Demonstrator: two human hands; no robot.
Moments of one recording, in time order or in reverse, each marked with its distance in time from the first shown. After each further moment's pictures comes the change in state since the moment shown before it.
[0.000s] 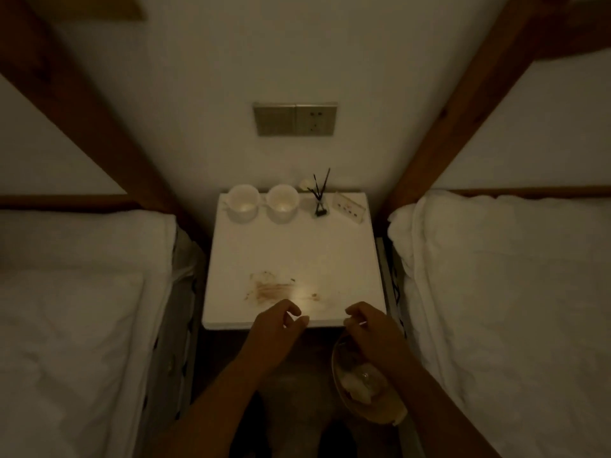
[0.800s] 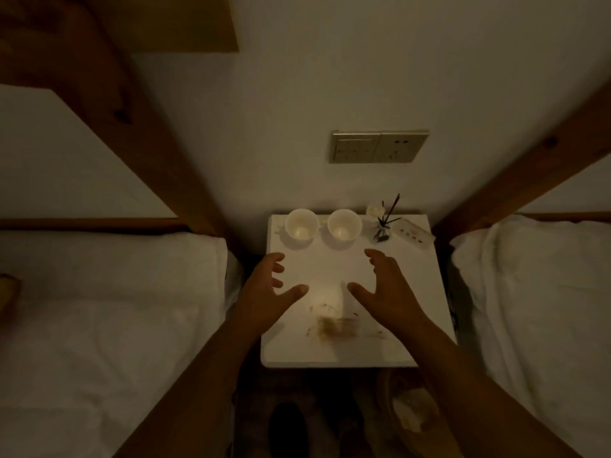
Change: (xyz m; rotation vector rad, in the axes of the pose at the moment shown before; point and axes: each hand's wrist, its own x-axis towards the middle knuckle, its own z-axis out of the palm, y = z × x) left_hand 0.101 -0.031 -0.182 -0.167 0.099 -0.001; right_hand 0.132 -0.139 0.053 -0.073 0.126 -0.156
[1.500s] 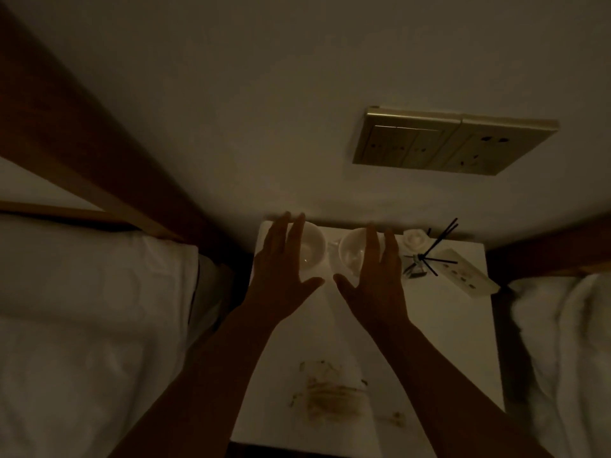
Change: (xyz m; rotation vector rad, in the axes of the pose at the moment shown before) left_hand 0.179 -0.038 0.066 0.547 0.189 0.285; right_hand 0.166 0.045 0.077 -0.167 0.118 -0.114
